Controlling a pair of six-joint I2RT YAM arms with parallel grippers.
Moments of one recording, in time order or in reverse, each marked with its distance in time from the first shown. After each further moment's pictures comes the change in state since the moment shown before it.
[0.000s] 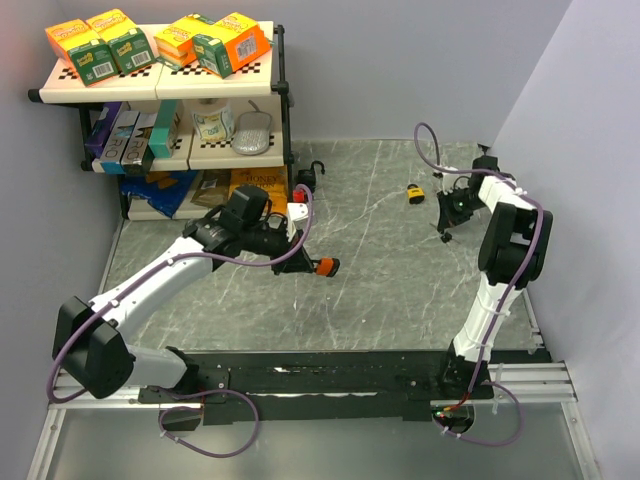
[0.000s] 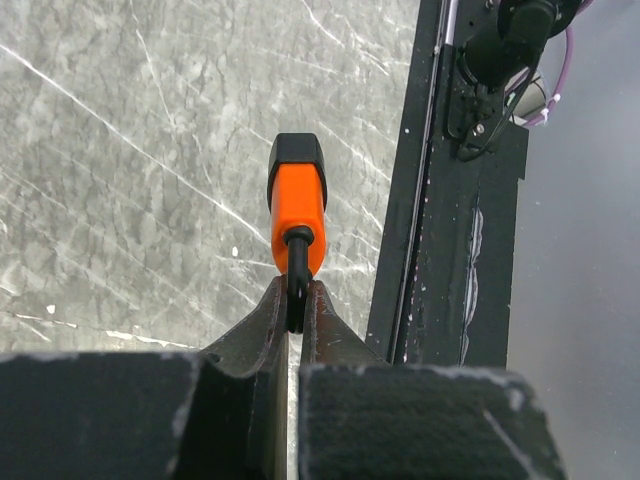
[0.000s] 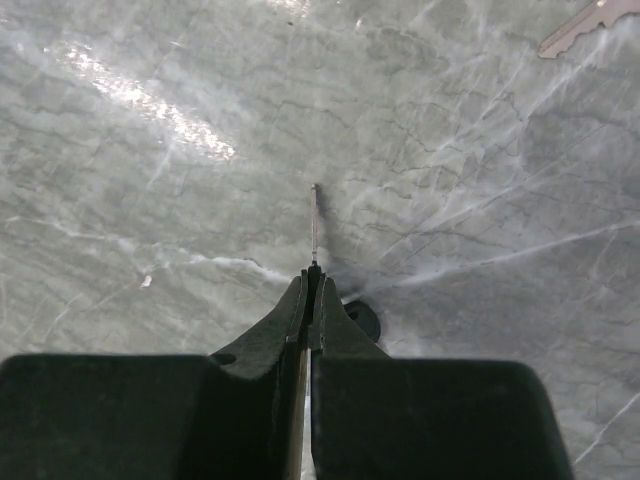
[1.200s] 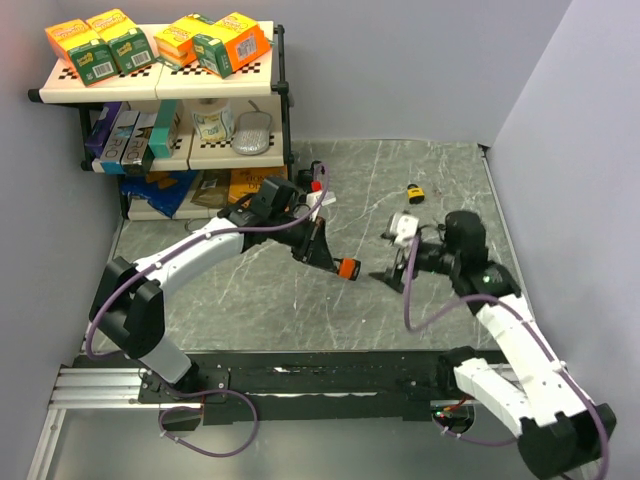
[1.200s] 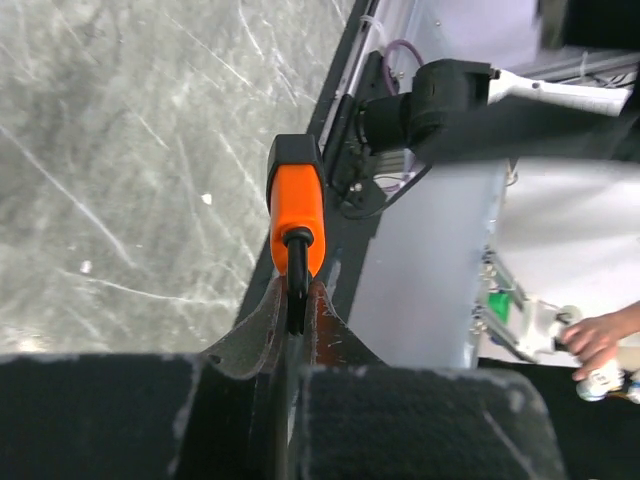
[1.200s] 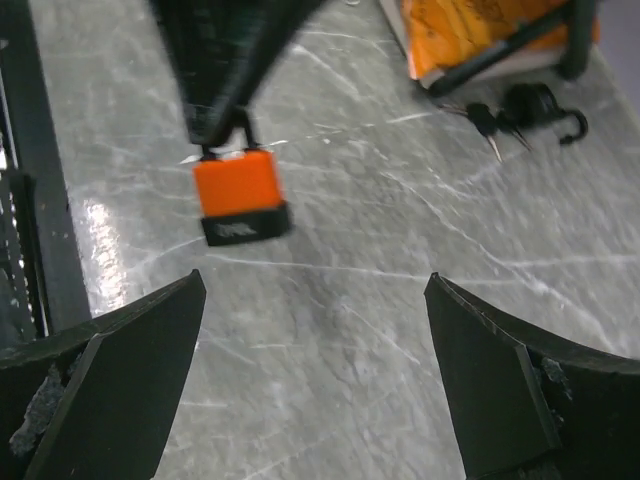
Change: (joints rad) left arm -0.027 0.256 0.134 0.059 0.106 -0.509; right arm 0.480 -1.184 -0.697 0.267 -0.365 0.047
